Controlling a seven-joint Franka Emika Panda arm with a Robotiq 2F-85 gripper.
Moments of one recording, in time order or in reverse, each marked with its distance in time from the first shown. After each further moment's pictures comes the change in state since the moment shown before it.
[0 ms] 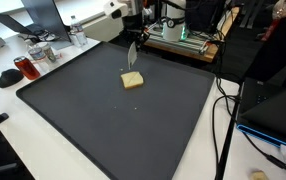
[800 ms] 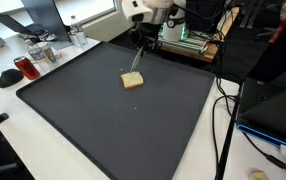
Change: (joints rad) arm 0.146 0.119 0.064 0.170 -0.286 -0.128 0.445
